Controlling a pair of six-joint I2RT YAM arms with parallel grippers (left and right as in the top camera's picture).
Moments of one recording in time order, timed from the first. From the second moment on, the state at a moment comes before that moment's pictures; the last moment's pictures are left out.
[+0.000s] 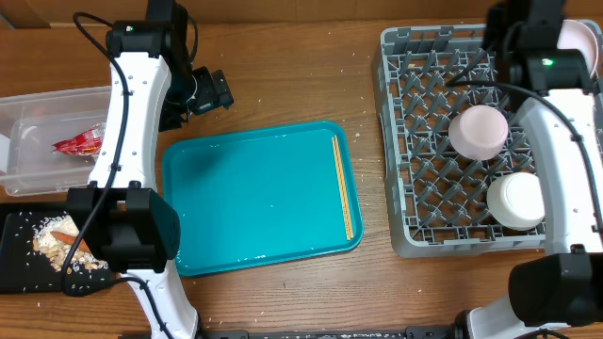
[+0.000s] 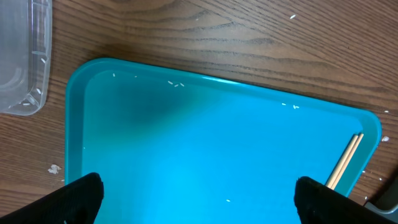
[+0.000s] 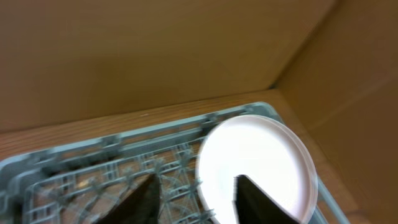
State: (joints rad) left arm -0.03 2.06 2.07 -1.44 0.08 -0.42; right arm -0.02 1.73 1.77 -0.61 0.46 0.01
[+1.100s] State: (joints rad) left arm -0.03 2.06 2.07 -1.44 0.08 -0.42; right arm -0.65 1.97 1.77 -0.56 -0.41 0.15
